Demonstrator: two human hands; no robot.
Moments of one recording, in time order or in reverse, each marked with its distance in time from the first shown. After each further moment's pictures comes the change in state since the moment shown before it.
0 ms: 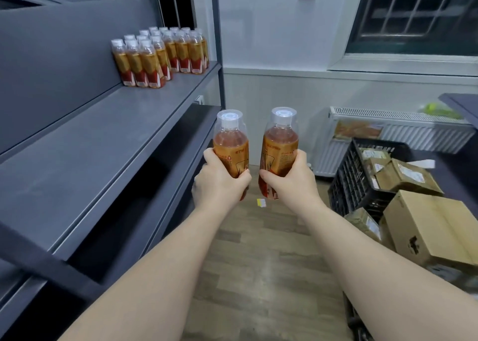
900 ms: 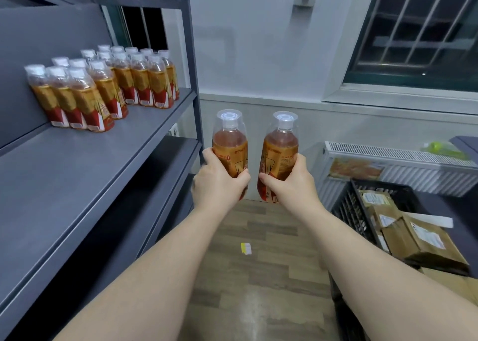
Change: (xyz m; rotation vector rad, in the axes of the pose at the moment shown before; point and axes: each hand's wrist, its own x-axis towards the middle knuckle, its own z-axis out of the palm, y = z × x) left_hand 0.291 0.084 0.139 -0.063 -0.005 0.061; right_hand 0.320 0.018 0.011 -0.023 0.037 -0.010
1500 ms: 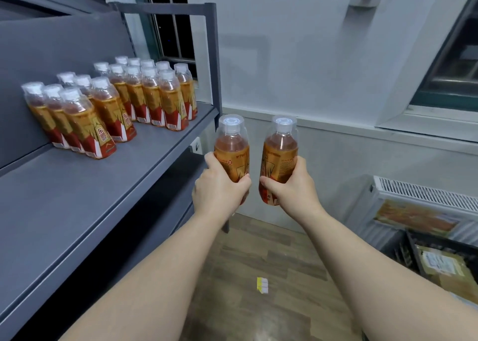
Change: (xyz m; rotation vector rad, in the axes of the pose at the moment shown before) left_hand 0.175 0.007 0.070 0.070 0.098 -0.105; right_hand 0.214 0.012 0.061 0.057 -0.164 -0.082
